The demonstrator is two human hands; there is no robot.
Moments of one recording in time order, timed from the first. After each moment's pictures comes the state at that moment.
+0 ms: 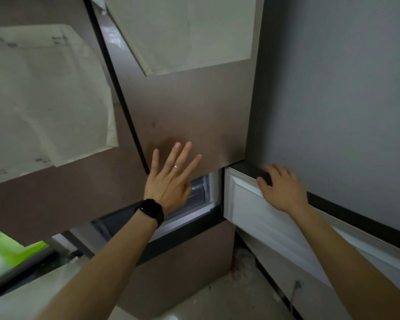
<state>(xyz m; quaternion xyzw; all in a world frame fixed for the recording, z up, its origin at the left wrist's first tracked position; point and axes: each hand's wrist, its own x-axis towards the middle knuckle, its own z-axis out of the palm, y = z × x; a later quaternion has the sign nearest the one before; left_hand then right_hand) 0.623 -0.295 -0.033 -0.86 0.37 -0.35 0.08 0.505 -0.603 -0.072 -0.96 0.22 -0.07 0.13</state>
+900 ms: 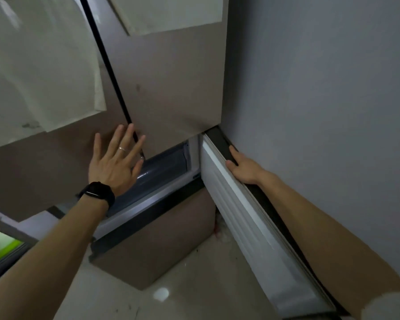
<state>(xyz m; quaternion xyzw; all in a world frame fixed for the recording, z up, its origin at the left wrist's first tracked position) 0.615 -0.183 -0.033 -0.89 0.34 -0.28 0.09 0.462 -0.527 -0.079 -0.91 0.21 0.07 0.35</state>
